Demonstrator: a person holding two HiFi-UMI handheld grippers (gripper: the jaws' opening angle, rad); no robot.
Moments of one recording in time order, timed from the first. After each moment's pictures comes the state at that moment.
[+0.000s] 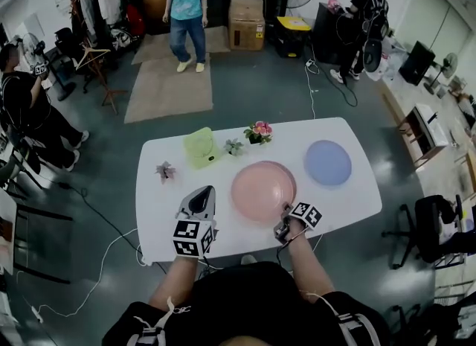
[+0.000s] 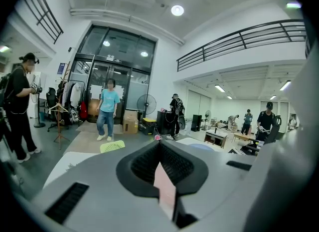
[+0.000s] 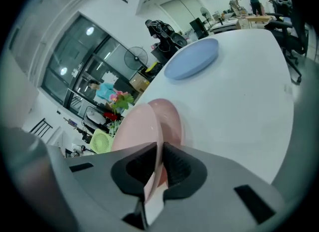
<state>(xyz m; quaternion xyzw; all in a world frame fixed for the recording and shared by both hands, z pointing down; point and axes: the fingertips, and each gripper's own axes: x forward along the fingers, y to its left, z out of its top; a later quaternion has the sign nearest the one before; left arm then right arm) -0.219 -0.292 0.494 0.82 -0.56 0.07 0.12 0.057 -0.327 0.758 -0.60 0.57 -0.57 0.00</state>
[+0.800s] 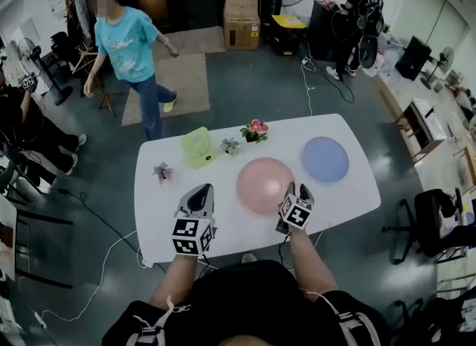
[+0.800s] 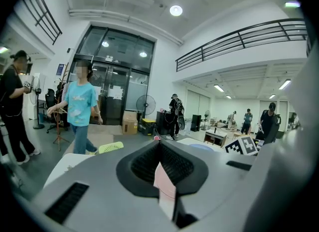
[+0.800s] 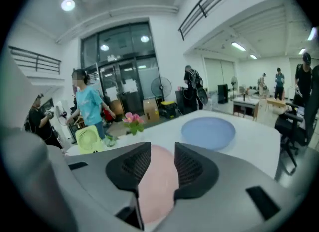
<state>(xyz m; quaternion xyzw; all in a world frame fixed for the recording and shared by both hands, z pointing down) -0.214 -0.294 0.490 0.82 -0.55 0.07 0.11 0.079 -0.364 0.649 -0.71 0.65 -0.24 -0.08</state>
